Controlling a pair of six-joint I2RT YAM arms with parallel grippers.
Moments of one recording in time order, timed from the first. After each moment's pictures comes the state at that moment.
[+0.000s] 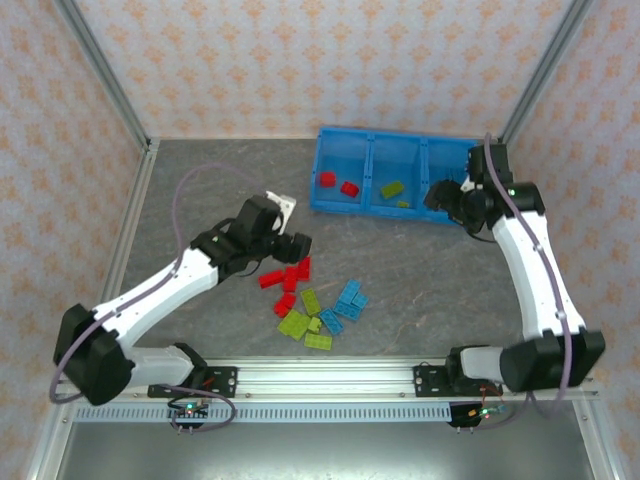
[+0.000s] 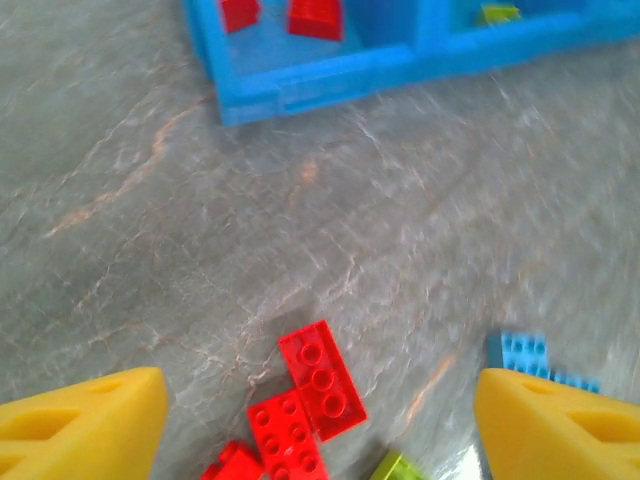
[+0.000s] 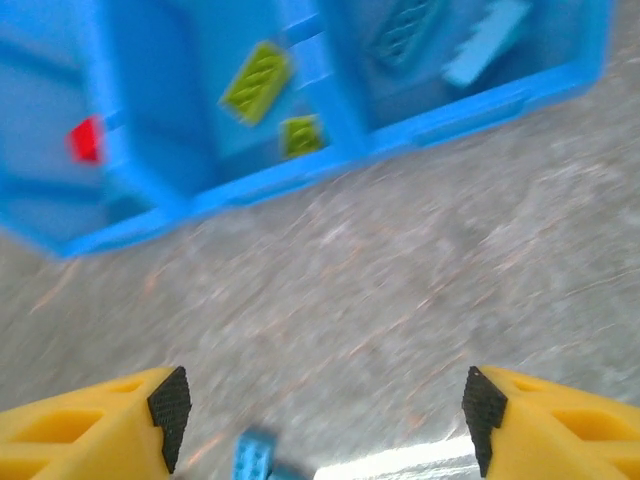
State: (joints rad) left arm -0.60 1.30 1.03 -0.52 -0.05 -0.28; right arm 0.10 1.25 1.38 -1.10 -0.12 0.55
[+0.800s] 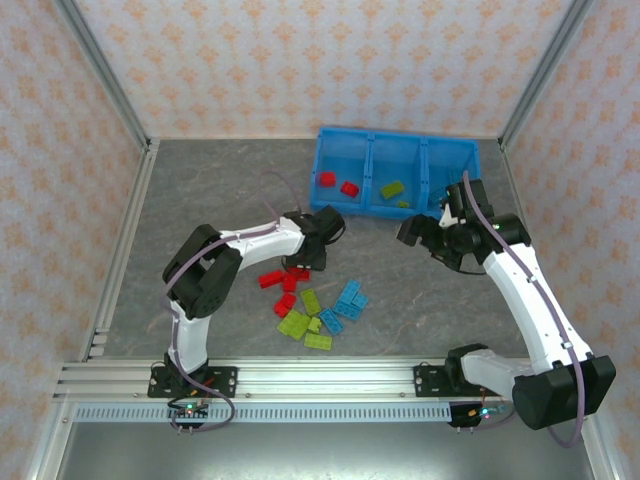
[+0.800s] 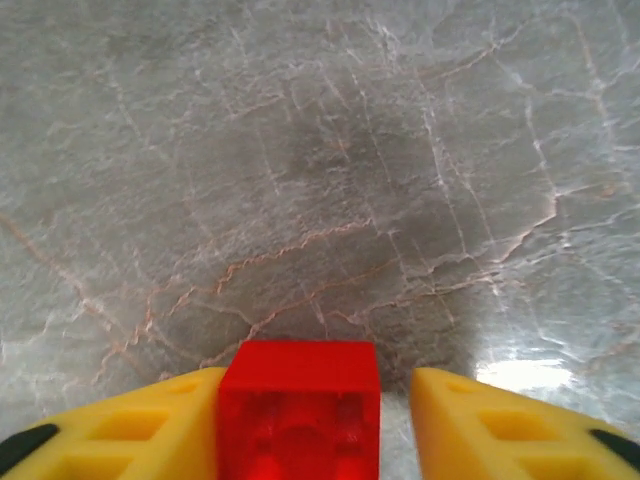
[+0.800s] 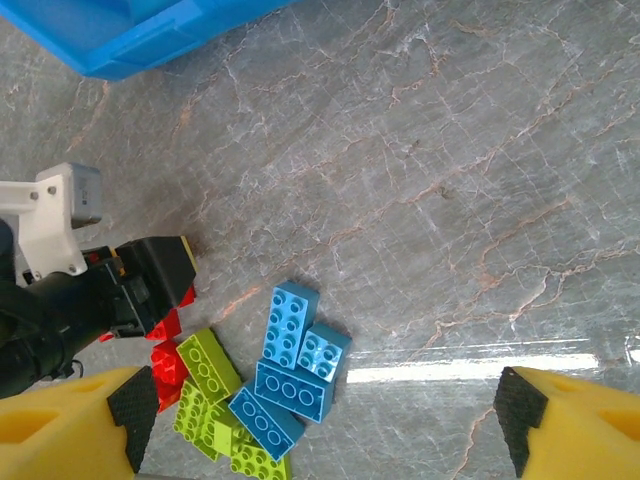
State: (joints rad) left arm -0.70 1.97 1.35 -0.79 -0.21 -0.70; right arm 0.22 1.12 1.15 -1.10 -0.26 0.63
